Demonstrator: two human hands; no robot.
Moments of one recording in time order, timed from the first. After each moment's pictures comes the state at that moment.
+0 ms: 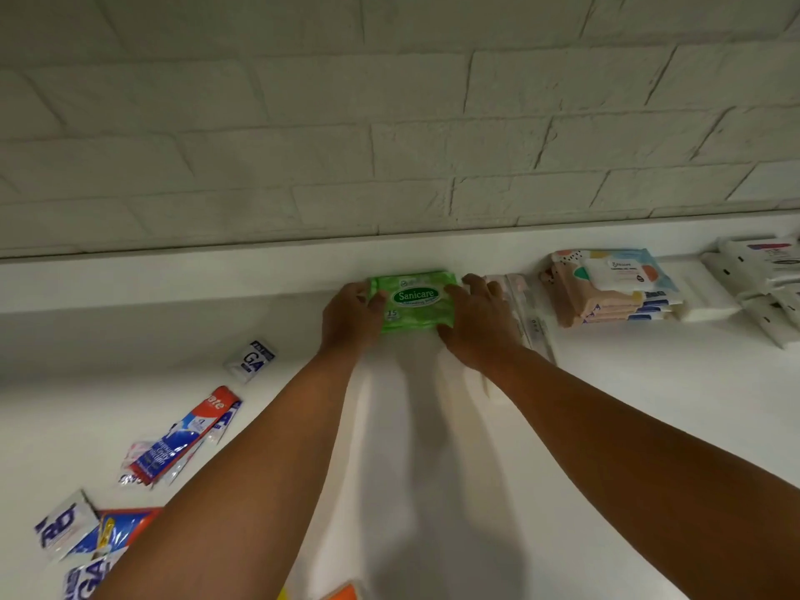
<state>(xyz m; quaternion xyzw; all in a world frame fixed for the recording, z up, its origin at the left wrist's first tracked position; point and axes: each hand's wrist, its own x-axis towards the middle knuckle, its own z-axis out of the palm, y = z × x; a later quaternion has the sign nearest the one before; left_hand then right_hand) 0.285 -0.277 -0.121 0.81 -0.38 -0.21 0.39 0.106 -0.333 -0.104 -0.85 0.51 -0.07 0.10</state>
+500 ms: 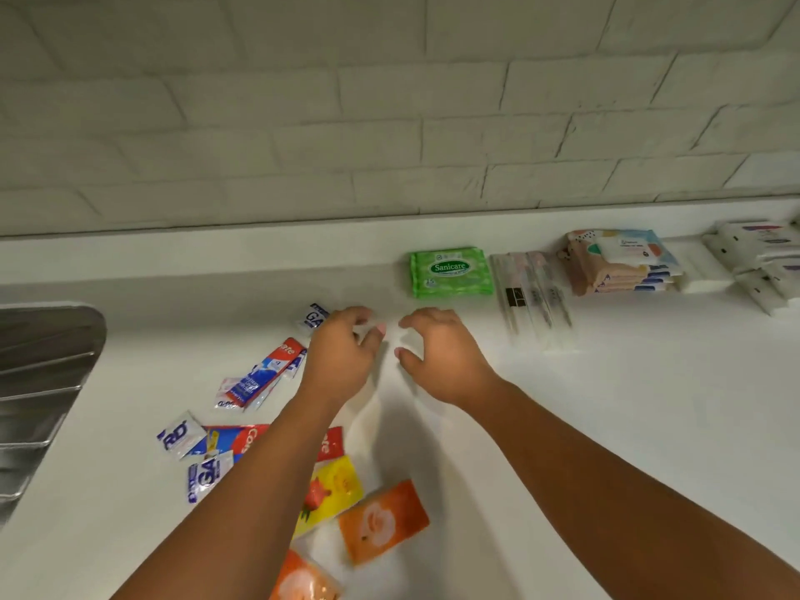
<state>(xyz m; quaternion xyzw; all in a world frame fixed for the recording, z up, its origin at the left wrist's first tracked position) 0.297 -0.114 -0.085 0.79 -0.46 -0.18 0.36 0.142 -0.183 -0.077 -0.87 0.40 -0.14 0.24</state>
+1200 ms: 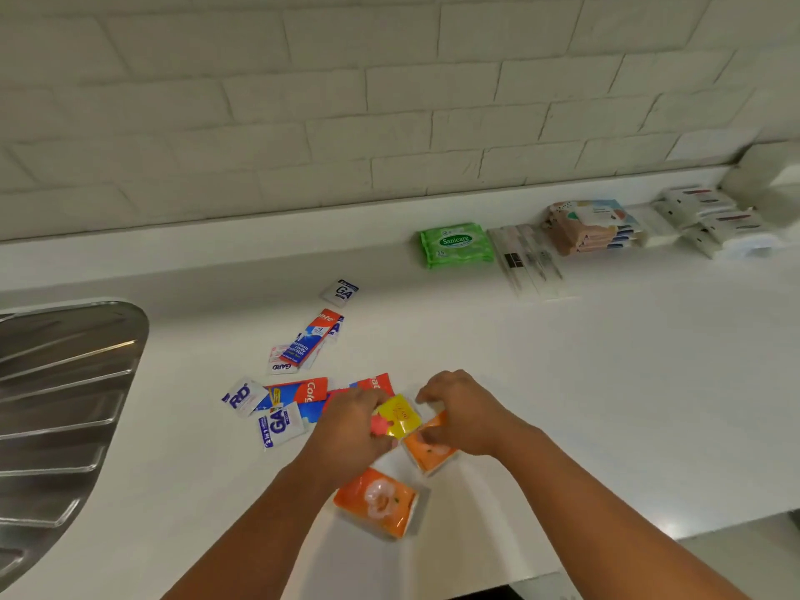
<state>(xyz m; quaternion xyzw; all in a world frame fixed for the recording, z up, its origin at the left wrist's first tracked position) 0.319 0.059 -0.117 0.73 -0.61 -0.26 0.15 0.130 -0.031 -0.104 -0.86 0.43 0.03 0.28</state>
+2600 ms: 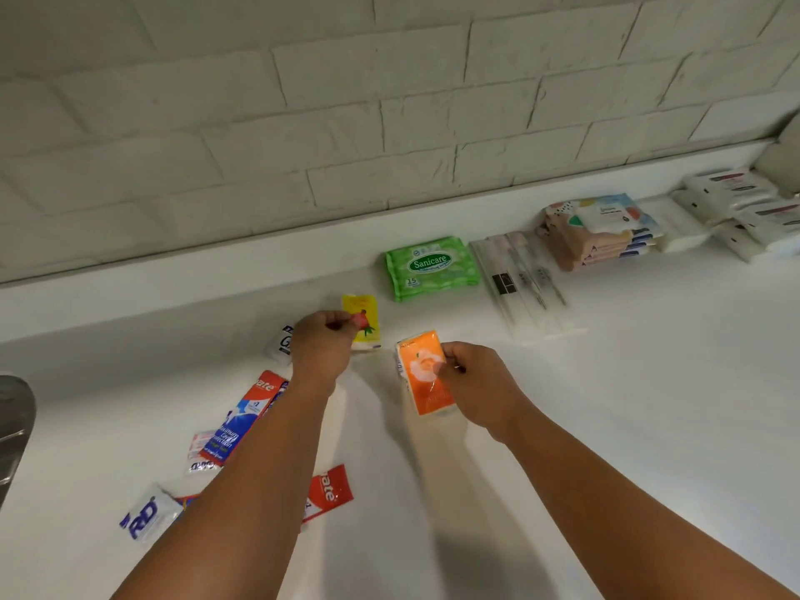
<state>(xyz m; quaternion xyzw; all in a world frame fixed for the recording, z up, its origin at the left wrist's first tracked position) 0.338 -0.178 -0.125 0.78 -0.32 -0.31 0.44 0.123 -0.174 -0.109 -0.62 0.55 -0.22 0.51</state>
